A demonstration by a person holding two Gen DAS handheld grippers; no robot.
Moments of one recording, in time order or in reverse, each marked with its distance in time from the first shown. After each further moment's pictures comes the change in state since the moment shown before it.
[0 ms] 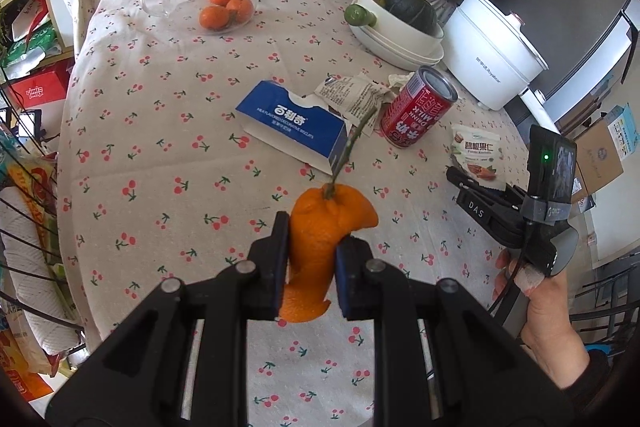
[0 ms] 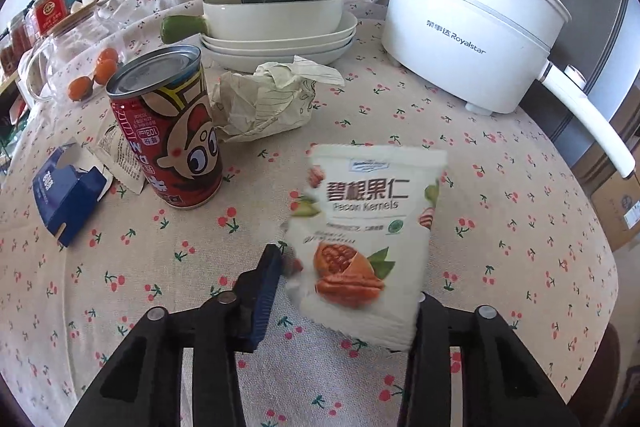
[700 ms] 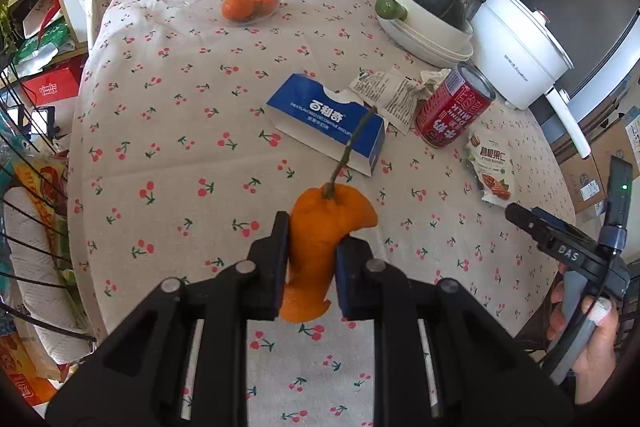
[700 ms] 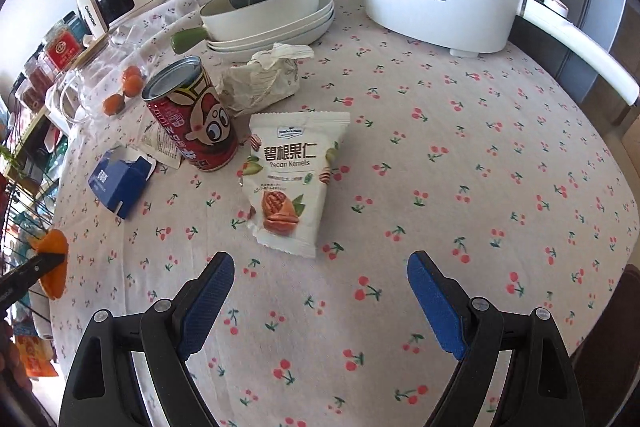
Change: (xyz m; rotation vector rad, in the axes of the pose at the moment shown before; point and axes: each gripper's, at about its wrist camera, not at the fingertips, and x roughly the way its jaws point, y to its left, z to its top) left arm 0.013 0.019 0.002 -0.016 0.008 0.062; right arm -0.027 -0.031 -0.019 0.142 0.106 0.174
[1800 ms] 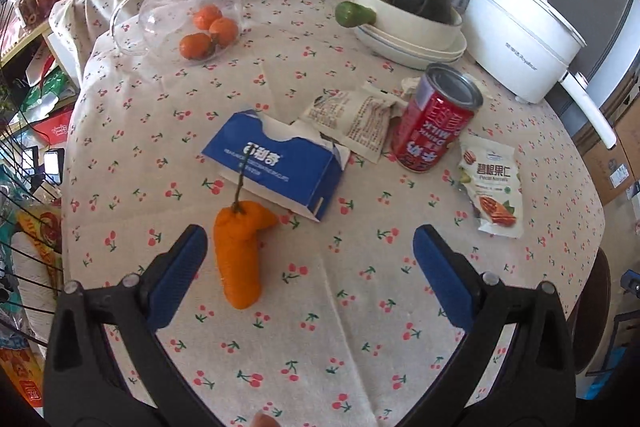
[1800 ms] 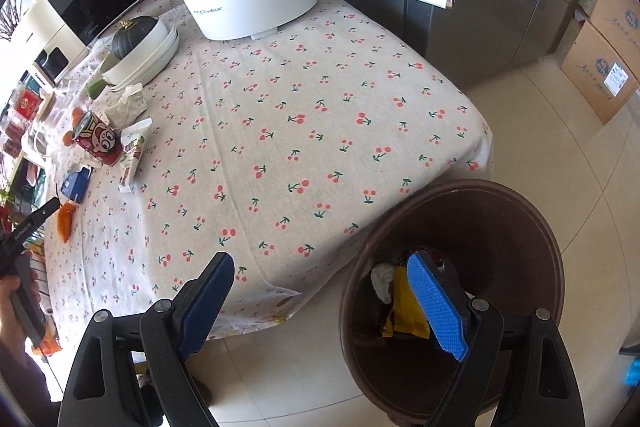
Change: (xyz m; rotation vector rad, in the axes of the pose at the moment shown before) left arm 0.031 -0.056 0.022 0.075 -0.047 0.141; right arm -0.120 -0.206 -0.053 0.178 0.103 -0.067
